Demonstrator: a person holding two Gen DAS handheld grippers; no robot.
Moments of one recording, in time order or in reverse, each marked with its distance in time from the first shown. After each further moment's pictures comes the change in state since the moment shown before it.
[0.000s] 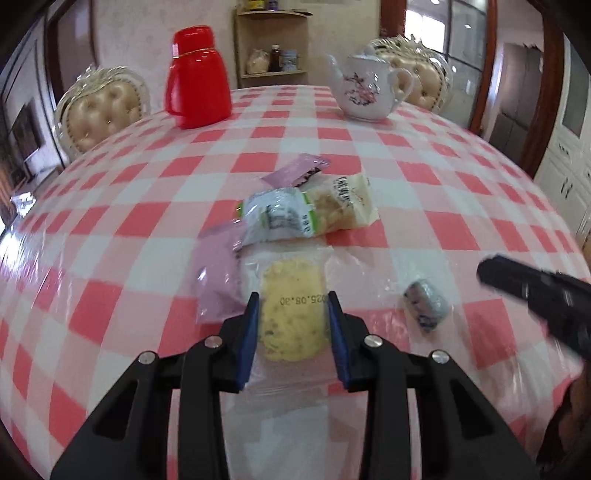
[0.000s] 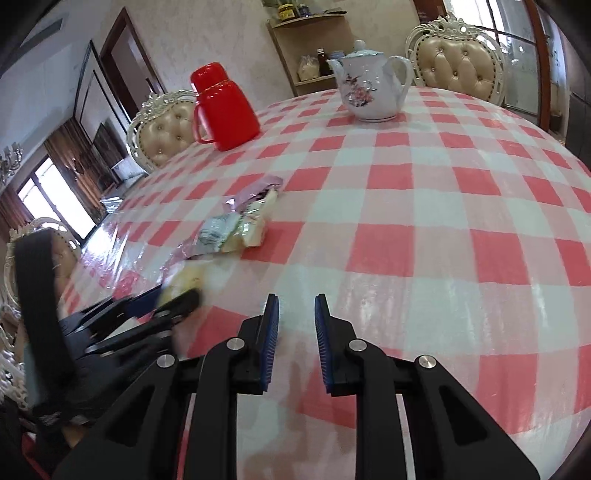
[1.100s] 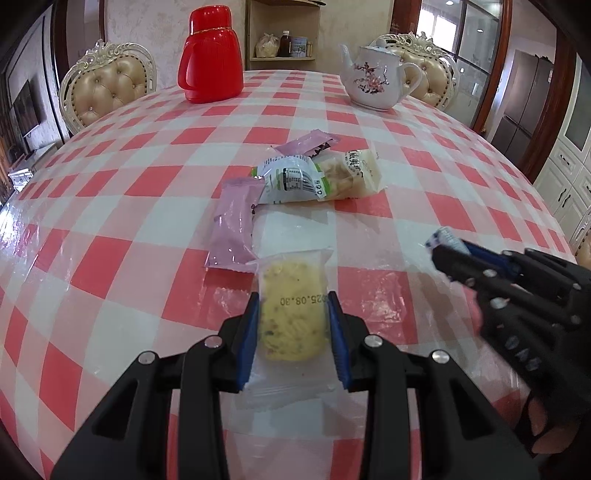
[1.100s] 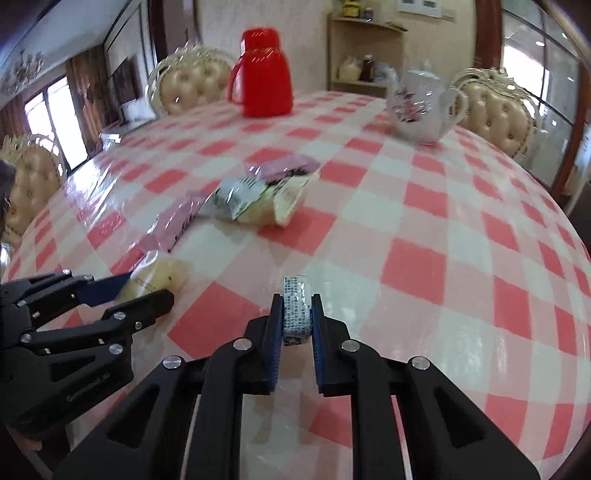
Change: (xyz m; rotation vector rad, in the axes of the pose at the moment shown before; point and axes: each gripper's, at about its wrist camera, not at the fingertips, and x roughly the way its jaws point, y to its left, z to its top) left arm -0.005 0.009 -0.015 -0.046 0.062 -0.028; right arm 0.025 0.045 -0.014 -0.249 0.021 -0.056
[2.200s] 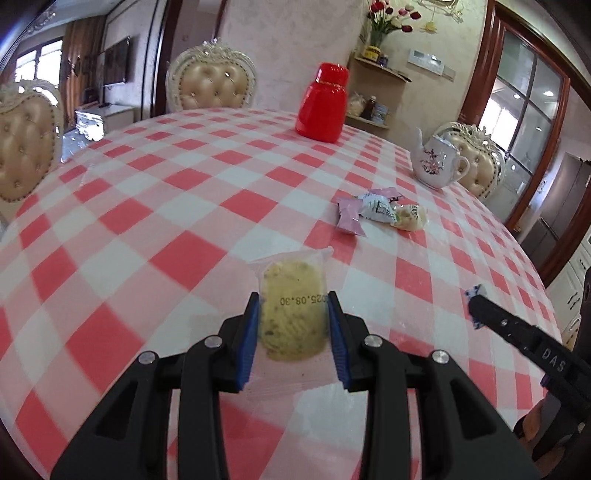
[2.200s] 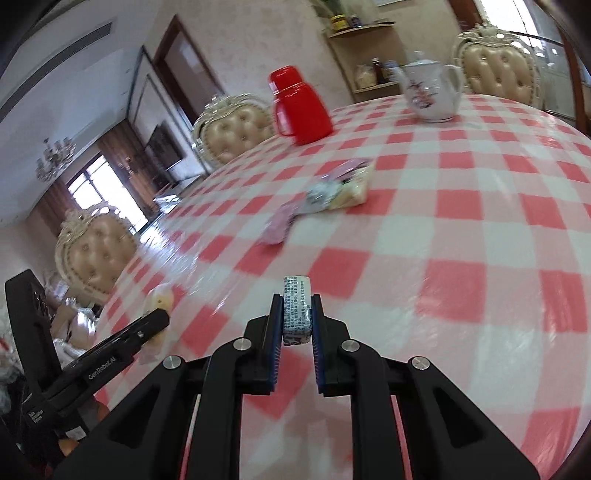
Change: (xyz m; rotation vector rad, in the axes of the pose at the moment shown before) left arm -0.128 0.060 -0.103 -0.337 -0.222 0.119; right arm -0.080 0.038 -0.060 0.158 -0.086 0.299
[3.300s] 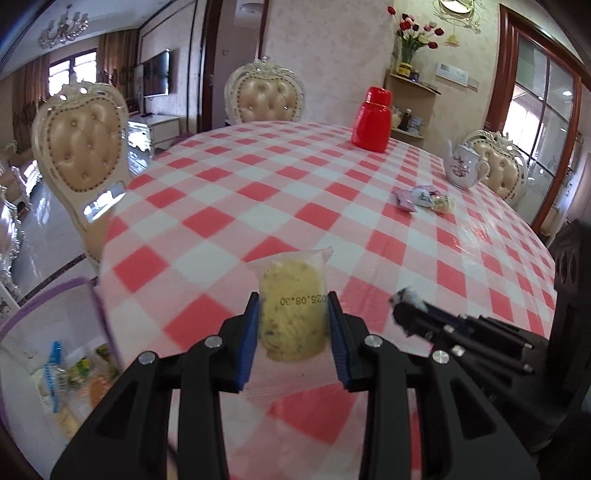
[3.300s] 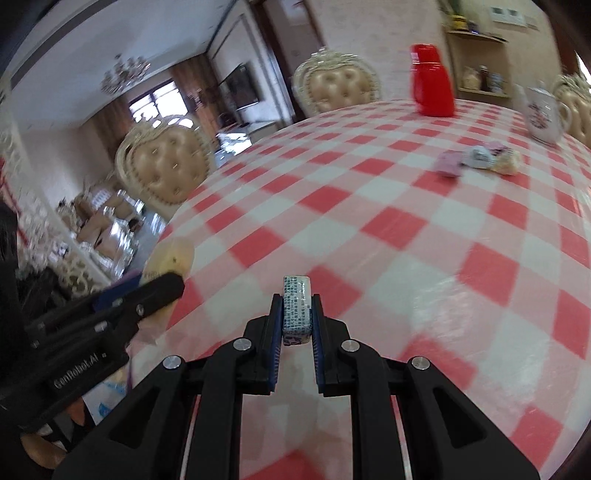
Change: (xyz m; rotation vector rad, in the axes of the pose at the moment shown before) left arm -0.148 0.086 -0.071 -0.020 -0.035 0.149; right arm -0.007 0.167 -0.100 -0.297 0.141 0.158
